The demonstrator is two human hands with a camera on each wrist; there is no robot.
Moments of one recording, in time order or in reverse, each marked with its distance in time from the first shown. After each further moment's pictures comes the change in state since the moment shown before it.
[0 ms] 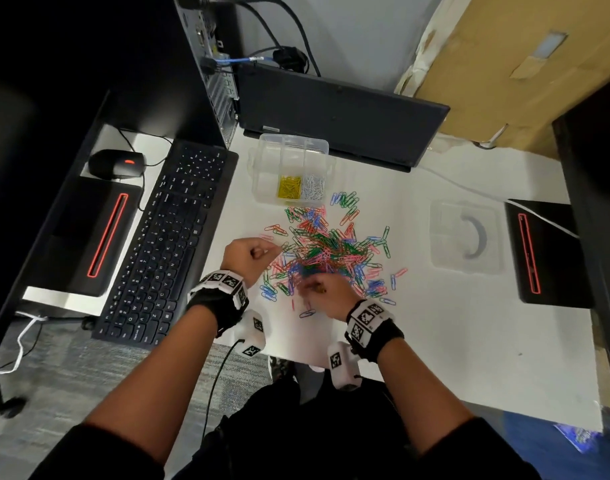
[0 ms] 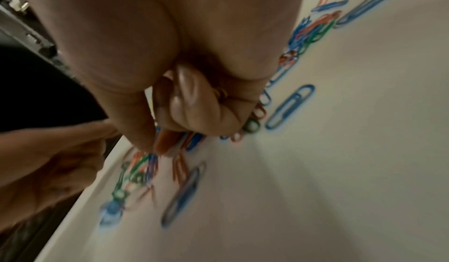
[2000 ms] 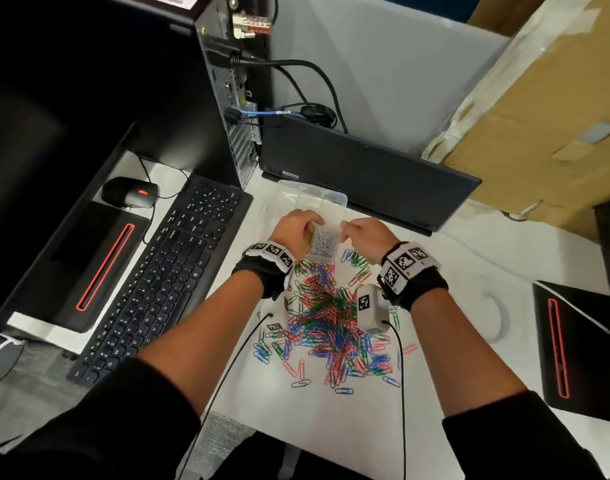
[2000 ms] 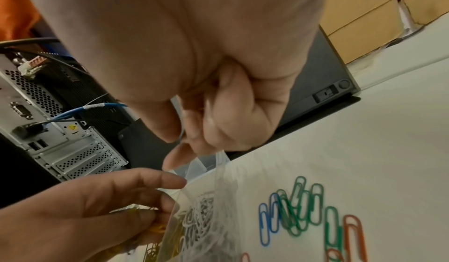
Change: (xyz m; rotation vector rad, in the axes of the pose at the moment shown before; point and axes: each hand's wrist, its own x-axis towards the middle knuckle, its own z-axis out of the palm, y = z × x) left_hand 0.124 0.097 0.016 0.291 -0.065 0.251; right_hand 0.109 -0.108 -0.153 -0.277 0.181 -0.002
